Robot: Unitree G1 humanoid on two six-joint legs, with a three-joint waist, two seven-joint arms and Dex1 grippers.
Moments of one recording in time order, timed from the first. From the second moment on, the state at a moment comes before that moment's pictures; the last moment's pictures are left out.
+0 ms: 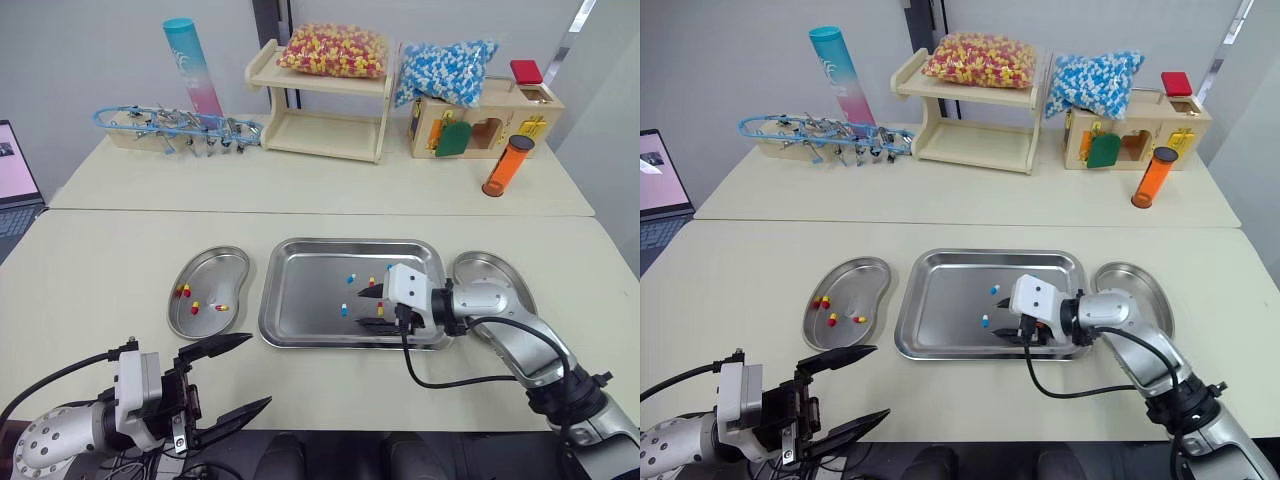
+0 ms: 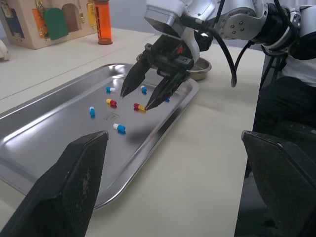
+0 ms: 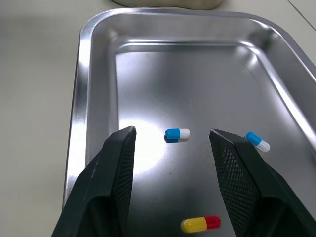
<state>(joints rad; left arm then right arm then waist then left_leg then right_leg) 0.48 0.61 0.35 -0.50 -0.65 0.01 -1.21 -0.43 -0.56 0.39 -0.23 0.10 0.43 0.95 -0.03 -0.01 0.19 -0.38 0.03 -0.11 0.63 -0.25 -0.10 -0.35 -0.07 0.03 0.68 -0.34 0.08</state>
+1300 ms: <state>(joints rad) 0.44 0.61 0.31 -0.39 -0.62 -0.07 -1.24 -0.52 -0.43 0.49 -0.07 -0.03 0.44 0.89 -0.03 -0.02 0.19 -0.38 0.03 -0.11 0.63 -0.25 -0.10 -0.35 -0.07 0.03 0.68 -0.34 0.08</state>
